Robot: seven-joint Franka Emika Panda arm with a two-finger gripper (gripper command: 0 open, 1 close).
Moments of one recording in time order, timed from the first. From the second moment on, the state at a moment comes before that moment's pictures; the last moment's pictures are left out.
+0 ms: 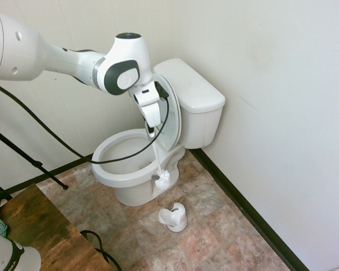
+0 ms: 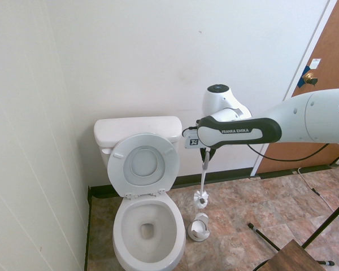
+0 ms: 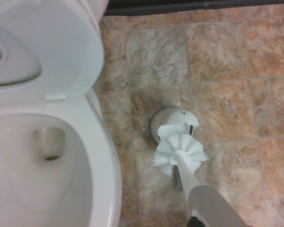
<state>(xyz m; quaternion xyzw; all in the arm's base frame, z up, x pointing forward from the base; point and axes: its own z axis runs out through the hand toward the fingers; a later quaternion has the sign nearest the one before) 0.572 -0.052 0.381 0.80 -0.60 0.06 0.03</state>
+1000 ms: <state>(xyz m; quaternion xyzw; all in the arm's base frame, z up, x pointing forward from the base) 0.564 -0.137 0.192 0.76 -0.65 -0.01 -0.02</state>
